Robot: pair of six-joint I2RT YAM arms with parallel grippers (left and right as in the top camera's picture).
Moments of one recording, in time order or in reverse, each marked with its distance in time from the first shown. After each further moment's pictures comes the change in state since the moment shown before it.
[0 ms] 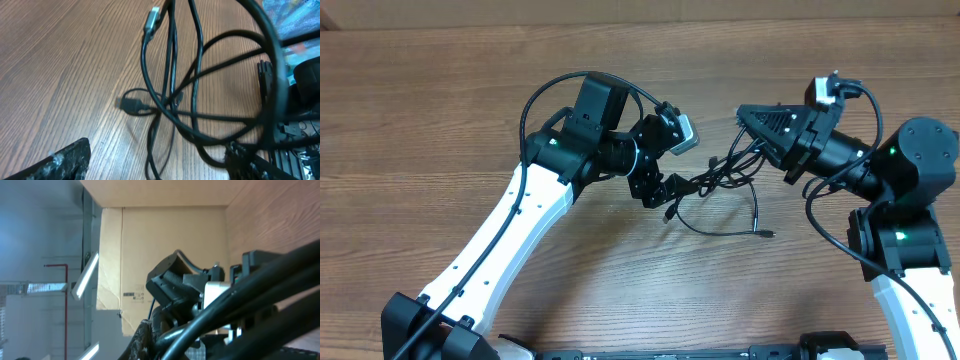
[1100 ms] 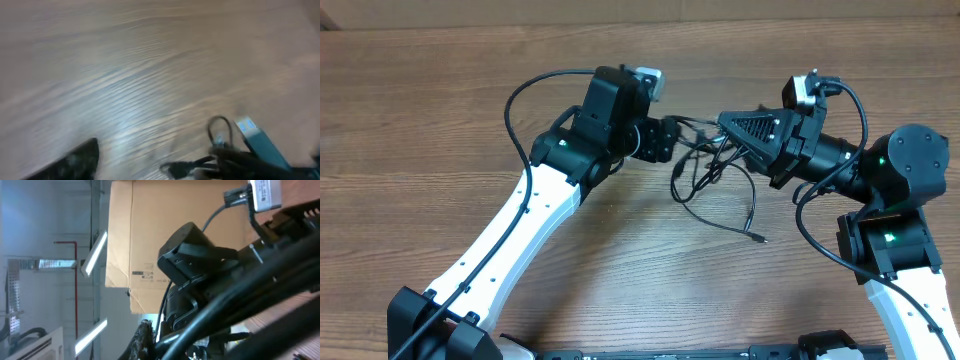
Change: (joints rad) left arm -0.026 0.016 0.000 0.130 -0.611 -0.839; right arm 0.081 0.000 0.000 0.132 -0.024 0.086
